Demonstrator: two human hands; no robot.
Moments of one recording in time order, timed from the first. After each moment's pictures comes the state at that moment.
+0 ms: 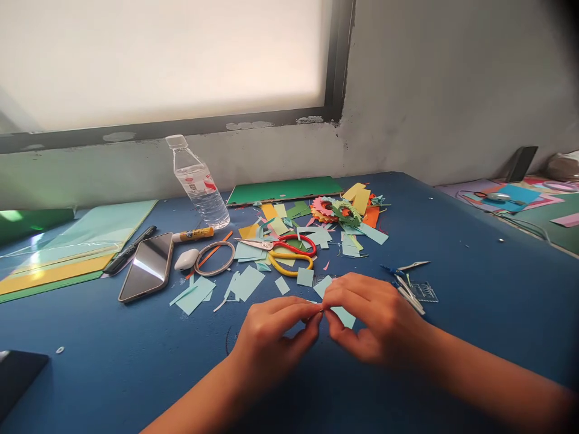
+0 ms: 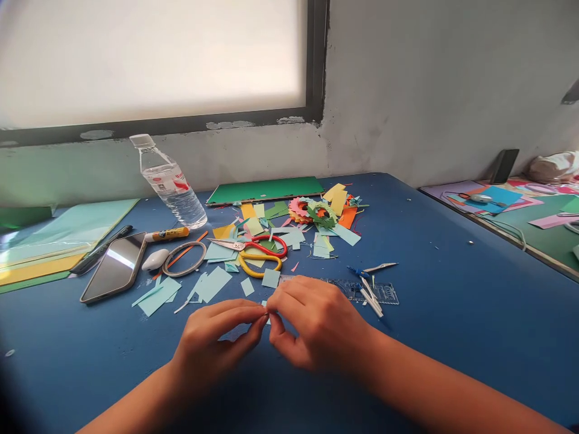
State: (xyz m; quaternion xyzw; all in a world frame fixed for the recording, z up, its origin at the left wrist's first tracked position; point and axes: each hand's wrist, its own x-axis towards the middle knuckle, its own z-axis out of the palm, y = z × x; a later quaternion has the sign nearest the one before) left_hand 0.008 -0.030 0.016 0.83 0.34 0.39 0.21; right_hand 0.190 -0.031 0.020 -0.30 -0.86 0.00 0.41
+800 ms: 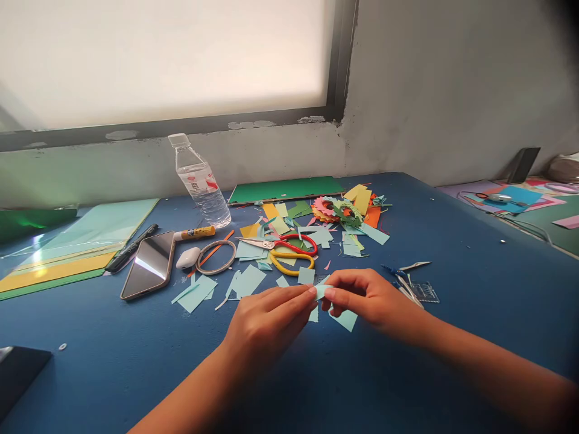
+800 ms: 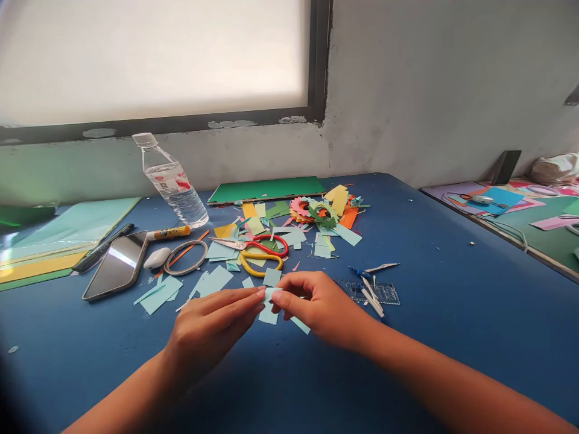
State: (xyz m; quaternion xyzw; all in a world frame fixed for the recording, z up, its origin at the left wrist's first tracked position) left_hand -0.005 -0.021 0.015 0.86 0.31 0.41 0.08; right_hand 0.196 -0.019 0.029 -0.40 -0.67 0.54 0.32
